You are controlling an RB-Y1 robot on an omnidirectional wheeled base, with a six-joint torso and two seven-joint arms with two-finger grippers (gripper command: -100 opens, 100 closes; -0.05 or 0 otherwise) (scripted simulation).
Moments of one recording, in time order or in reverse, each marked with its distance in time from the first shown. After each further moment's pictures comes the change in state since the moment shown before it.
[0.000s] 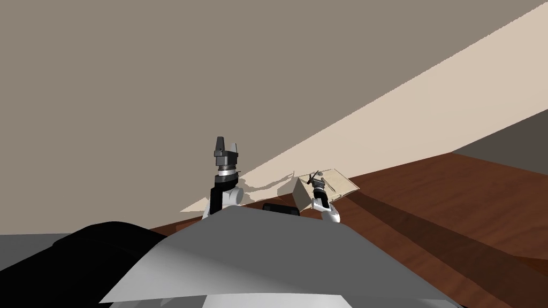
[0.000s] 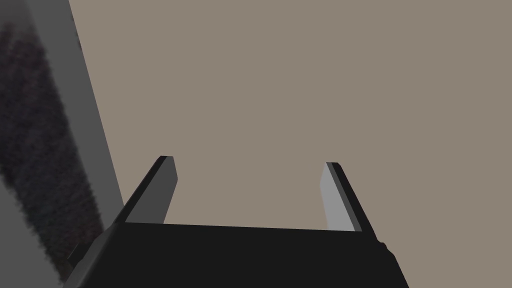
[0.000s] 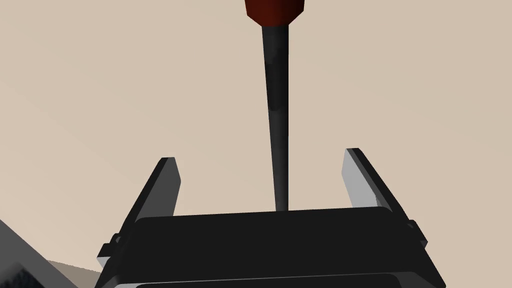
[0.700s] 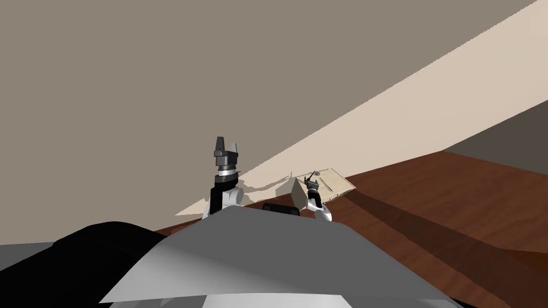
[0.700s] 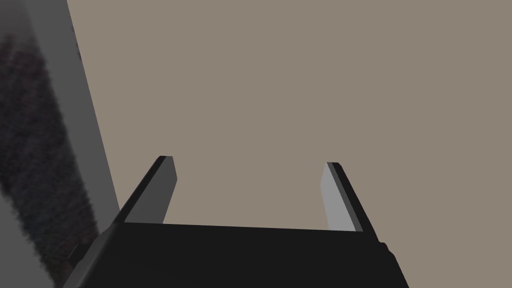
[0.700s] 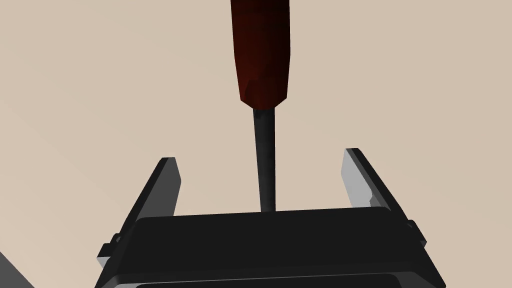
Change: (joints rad) left arm 0.000 0.000 0.000 0.000 0.000 0.000 0.000; right arm -0.053 0.068 -0.038 0.134 0.000 -0.002 0.110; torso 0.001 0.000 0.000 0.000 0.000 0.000
